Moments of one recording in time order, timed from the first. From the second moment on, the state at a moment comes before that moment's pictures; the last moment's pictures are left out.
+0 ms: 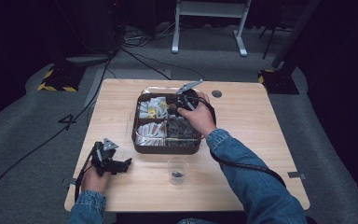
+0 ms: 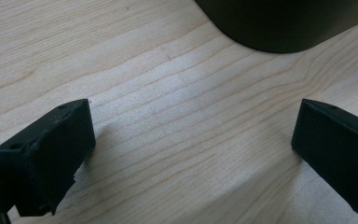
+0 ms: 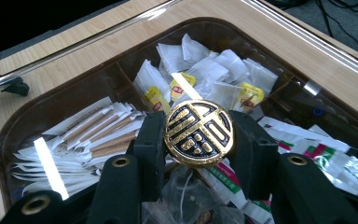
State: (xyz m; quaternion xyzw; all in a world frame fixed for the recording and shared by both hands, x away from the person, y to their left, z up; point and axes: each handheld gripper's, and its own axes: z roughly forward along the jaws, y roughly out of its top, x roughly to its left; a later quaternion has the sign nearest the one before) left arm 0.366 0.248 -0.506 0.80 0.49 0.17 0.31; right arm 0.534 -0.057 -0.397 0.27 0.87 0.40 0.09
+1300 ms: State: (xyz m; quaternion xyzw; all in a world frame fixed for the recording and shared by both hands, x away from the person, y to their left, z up) left arm 0.366 0.248 -0.506 0.80 0.49 0.17 0.31; right arm 0.537 -0.039 -0.434 0.27 0.88 0.38 0.09
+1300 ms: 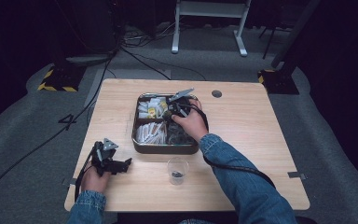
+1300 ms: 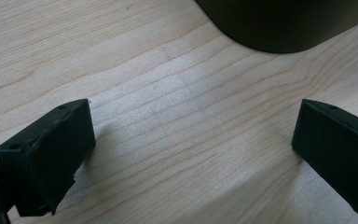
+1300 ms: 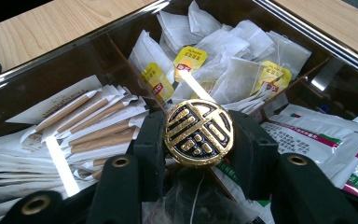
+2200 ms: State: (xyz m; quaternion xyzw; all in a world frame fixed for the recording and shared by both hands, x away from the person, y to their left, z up) left arm 0.366 0.248 -0.506 0.80 0.49 0.17 0.31; right arm 0.535 -0.043 -0.437 0.27 0.87 0.40 0.09
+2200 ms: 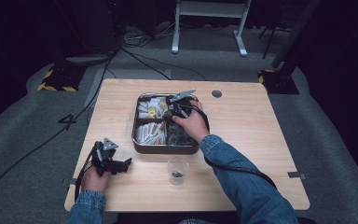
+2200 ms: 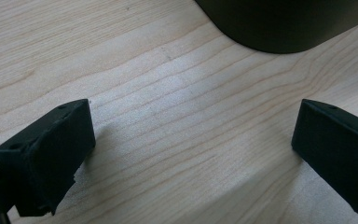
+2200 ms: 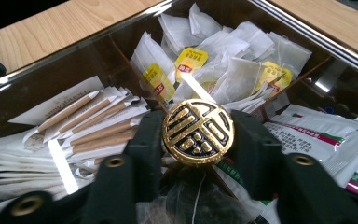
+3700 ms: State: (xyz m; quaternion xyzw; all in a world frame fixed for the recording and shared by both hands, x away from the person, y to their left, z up) left arm 0.366 0.248 -0.506 0.80 0.49 0.17 0.31; right arm 0.468 -0.162 -0.363 0.25 0.84 0.47 0.12
